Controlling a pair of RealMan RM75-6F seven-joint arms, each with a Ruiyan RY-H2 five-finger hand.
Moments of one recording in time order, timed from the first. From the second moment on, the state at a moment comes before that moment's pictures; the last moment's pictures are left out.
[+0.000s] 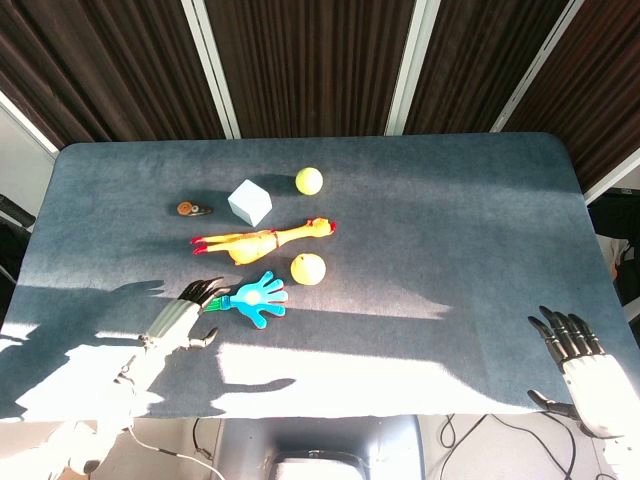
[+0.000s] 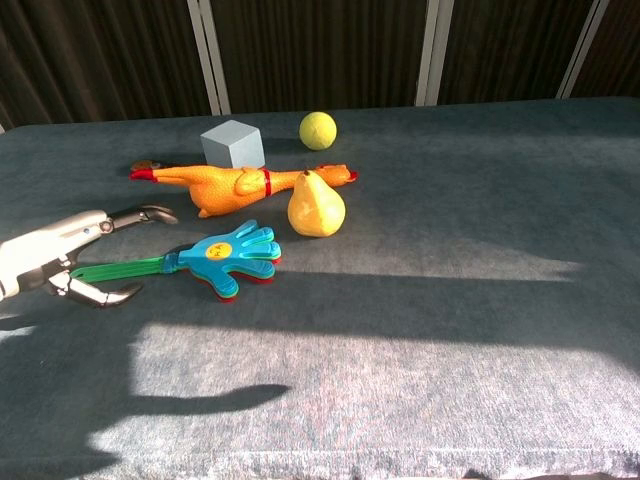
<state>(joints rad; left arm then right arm) -0.52 -1.63 -0.06 -1.08 1.59 1.05 -0.40 0.01 -0.98 -0.06 -1.67 -1.71 1.53 0.03</state>
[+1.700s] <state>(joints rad) -0.57 -1.84 -0.08 -0.77 1.49 1.11 -0.56 0.01 -0.96 -0.07 -1.68 -1.71 1.54 0.08</state>
